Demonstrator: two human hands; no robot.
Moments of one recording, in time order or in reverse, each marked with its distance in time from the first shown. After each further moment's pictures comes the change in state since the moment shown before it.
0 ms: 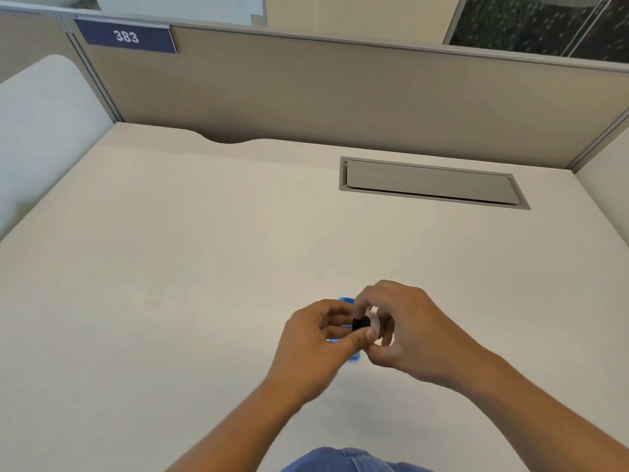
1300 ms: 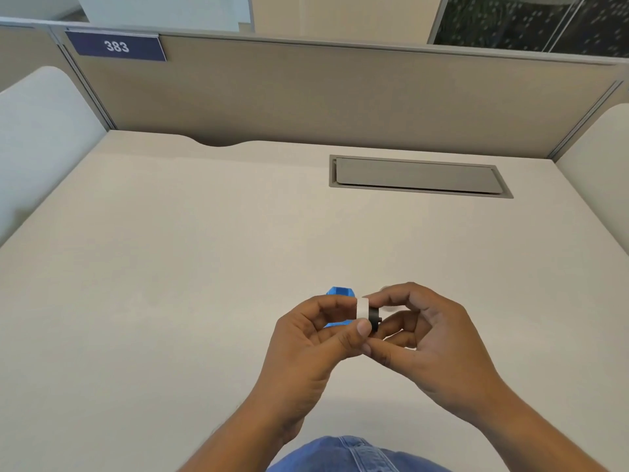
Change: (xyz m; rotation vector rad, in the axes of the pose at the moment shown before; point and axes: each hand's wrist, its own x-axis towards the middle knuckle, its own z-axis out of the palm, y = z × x) left_hand -0.052 0.031 0.004 -0.369 -0.042 -0.029; right_hand -0.061 -0.037 0.003 0.666 0.322 0.168
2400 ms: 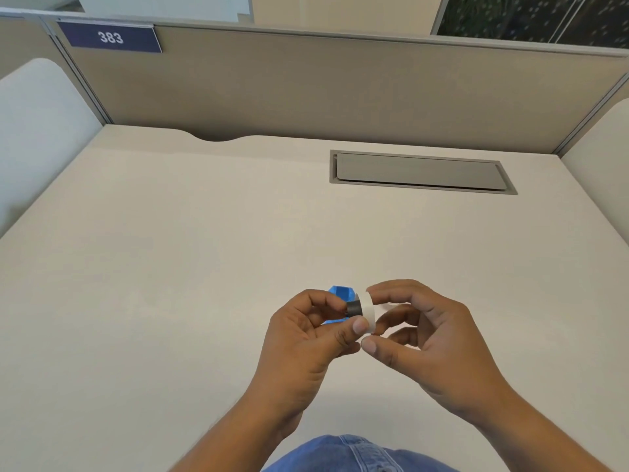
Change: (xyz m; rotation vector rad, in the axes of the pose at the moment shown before) left_hand 0.008 0.005 0.000 -0.013 0.042 0.033; right_hand 0.007 0.006 -0.002 0.042 -0.014 -0.040
